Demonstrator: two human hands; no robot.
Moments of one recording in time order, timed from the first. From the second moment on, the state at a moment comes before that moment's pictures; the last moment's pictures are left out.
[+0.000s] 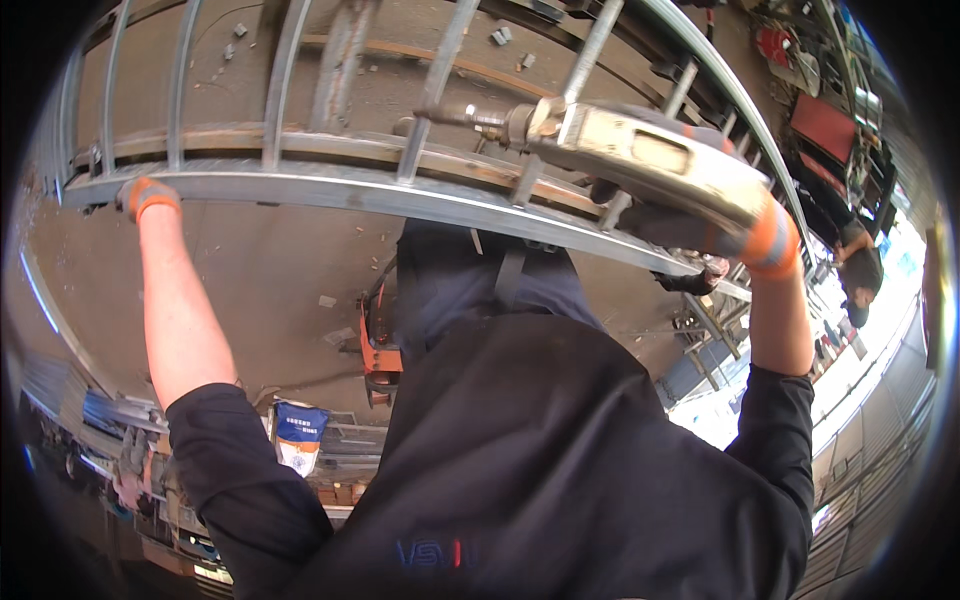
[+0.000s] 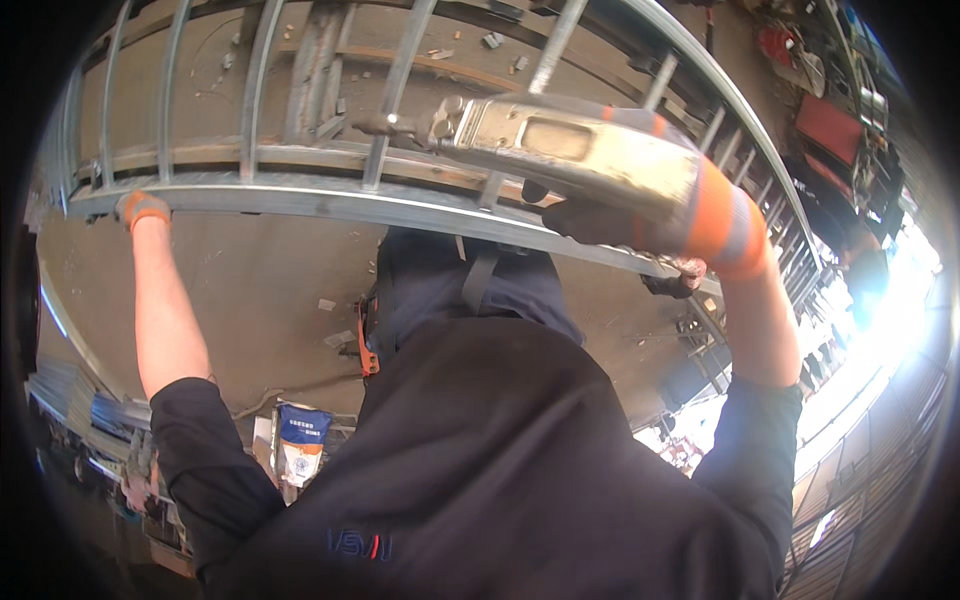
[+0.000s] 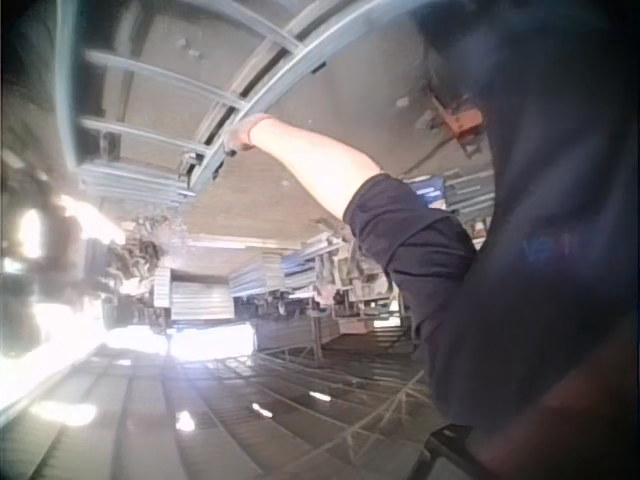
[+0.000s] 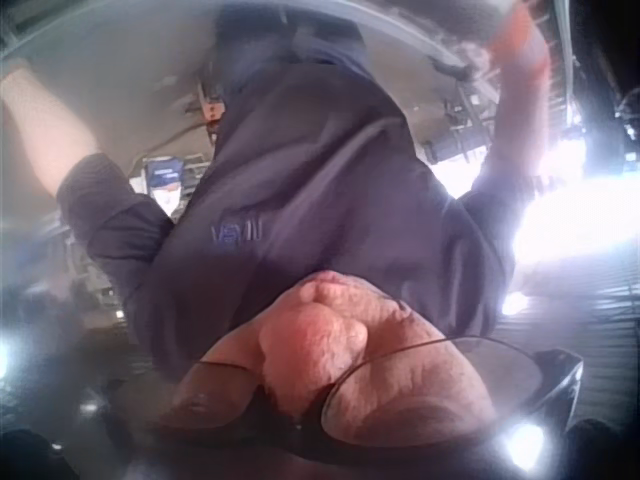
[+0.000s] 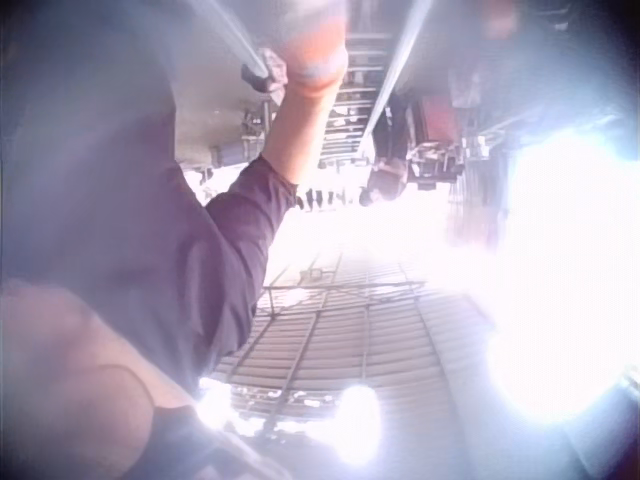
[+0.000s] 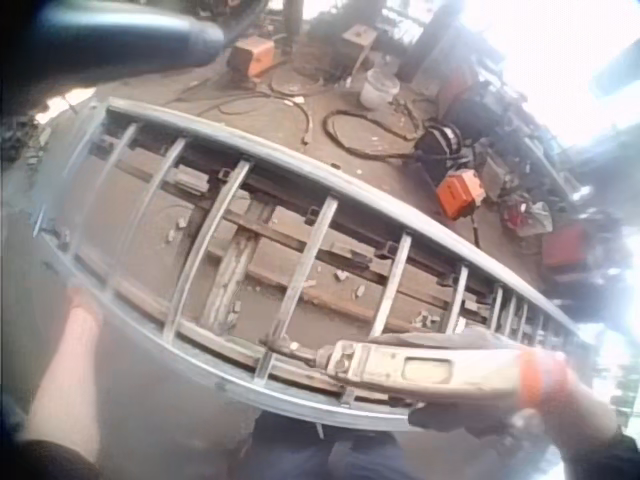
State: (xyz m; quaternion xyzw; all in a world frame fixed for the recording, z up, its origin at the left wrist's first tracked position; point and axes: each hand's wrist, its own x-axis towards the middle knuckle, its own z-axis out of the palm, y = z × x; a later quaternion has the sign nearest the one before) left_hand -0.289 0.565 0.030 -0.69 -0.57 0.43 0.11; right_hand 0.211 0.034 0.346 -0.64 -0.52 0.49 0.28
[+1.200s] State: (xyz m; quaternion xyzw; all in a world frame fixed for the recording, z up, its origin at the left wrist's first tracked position) left_hand -0.258 0.543 0.082 -0.65 -0.26 0.65 0.29; right_hand 0.201 0.054 0.215 -0.49 -0.40 0.72 0.29
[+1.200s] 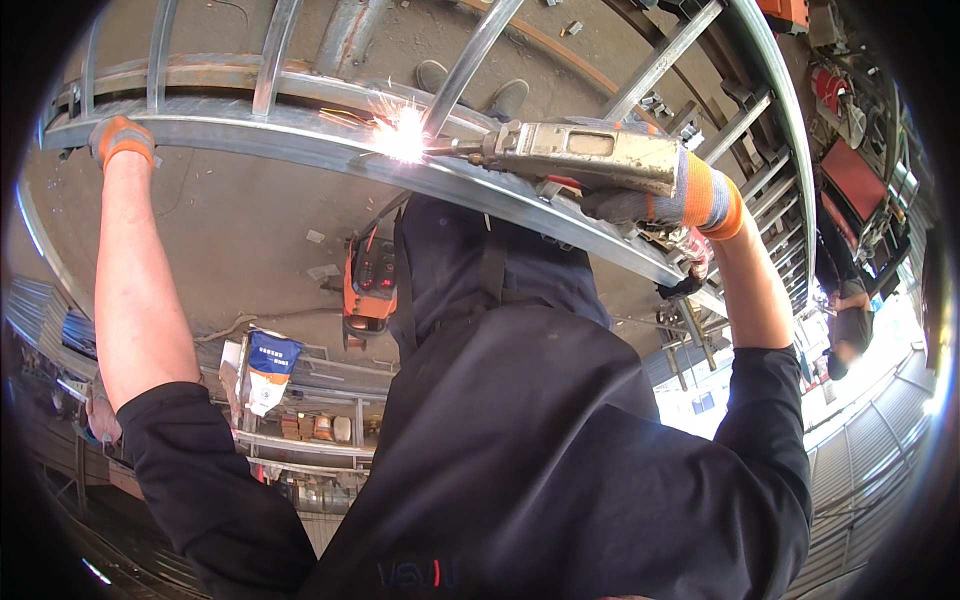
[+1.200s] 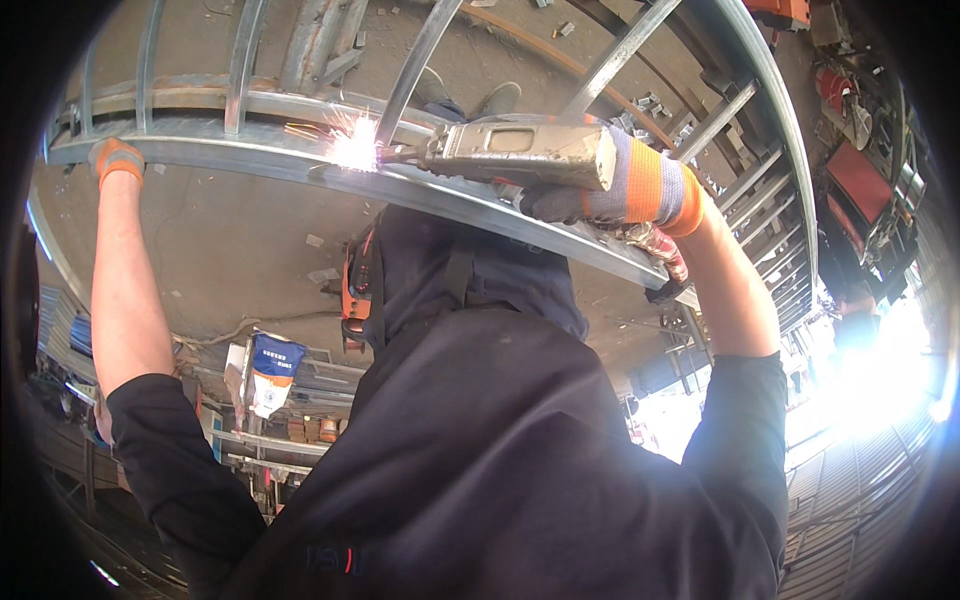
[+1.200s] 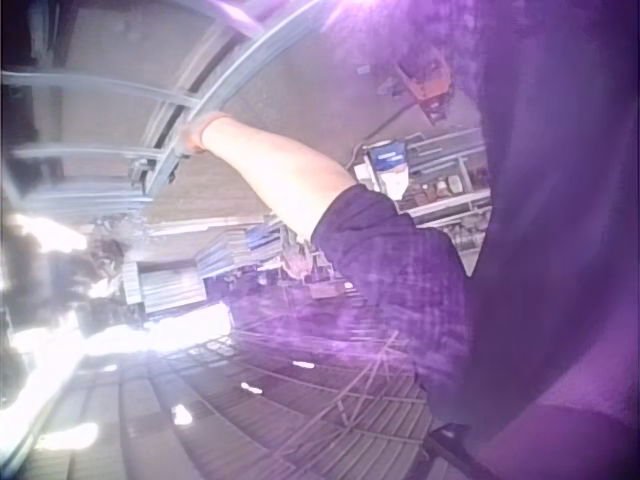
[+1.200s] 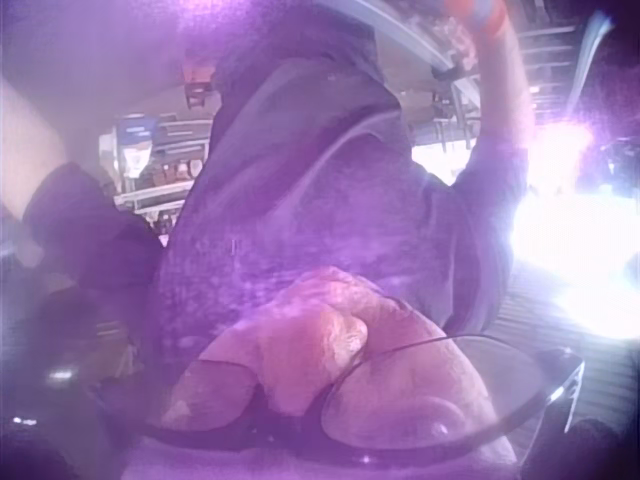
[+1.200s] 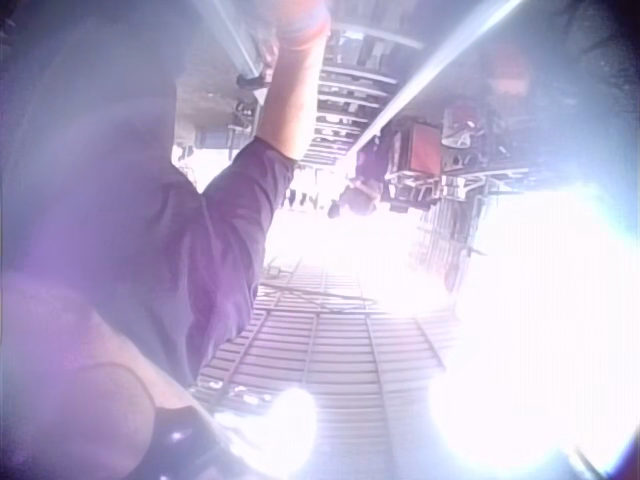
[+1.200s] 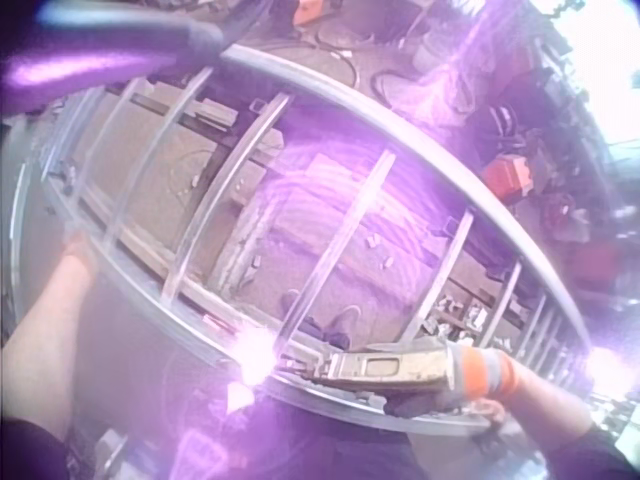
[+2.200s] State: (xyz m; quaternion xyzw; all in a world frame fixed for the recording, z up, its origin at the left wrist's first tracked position) left_hand -0.253 0.540 0.088 -0.66 -0.25 0.65 0.29; right_hand 0.205 0.041 0.208 -0.49 -0.49 0.67 0.28
